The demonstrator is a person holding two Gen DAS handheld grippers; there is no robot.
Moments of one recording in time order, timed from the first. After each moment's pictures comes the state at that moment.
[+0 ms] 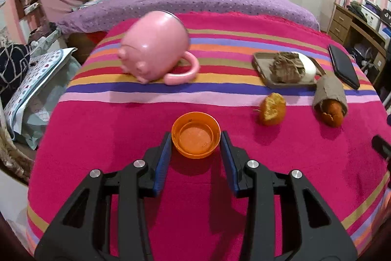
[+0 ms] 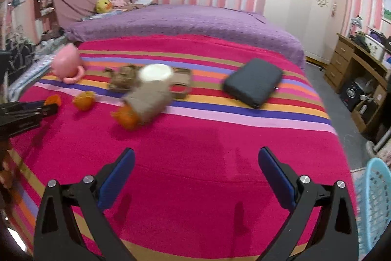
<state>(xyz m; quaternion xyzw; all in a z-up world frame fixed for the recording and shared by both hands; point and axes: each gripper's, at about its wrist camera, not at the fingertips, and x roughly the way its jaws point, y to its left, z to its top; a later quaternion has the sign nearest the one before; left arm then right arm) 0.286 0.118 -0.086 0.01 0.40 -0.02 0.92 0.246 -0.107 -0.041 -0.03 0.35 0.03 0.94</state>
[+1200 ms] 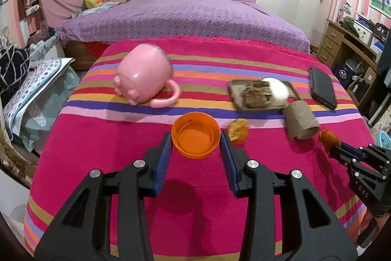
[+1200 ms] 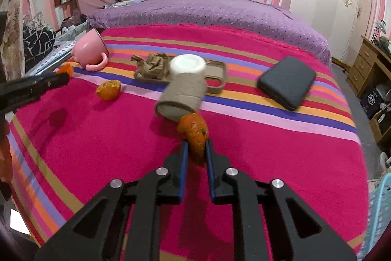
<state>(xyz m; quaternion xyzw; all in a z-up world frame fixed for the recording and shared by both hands) 0.268 0.094 -0.048 -0.01 0.36 -0.04 0.93 0.253 -0.113 -0.045 -0.04 0.38 0.09 0.92</state>
